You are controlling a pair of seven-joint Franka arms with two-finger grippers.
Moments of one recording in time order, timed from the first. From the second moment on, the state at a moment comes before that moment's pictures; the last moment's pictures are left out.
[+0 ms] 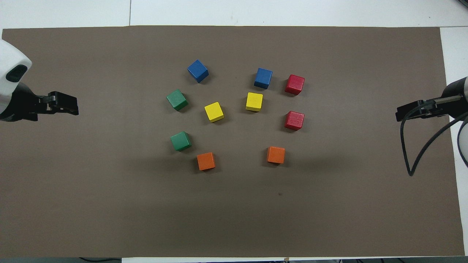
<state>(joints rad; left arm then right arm) 0.02 -0.02 -0.13 -1.70 0.02 1.71 -0.19 0.08 -0.02 -0.10 -1.70 -0.01 1.65 -0.10</state>
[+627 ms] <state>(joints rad) -0.22 0.16 -0.14 -1.91 0.01 2.12 -0.63 0.08 -0.02 -0.10 -1.70 -0.02 1.65 -0.10</state>
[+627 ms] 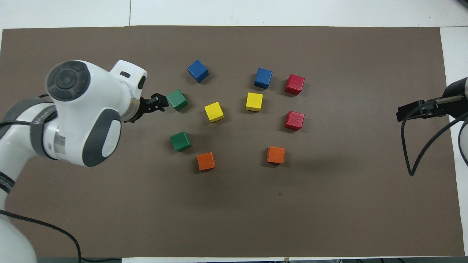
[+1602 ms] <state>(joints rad) -0.33 0.23 -0.14 -2.13 0.01 2.37 -0.79 0.31 0.05 -0.08 -1.89 -0.01 1.93 0.58</state>
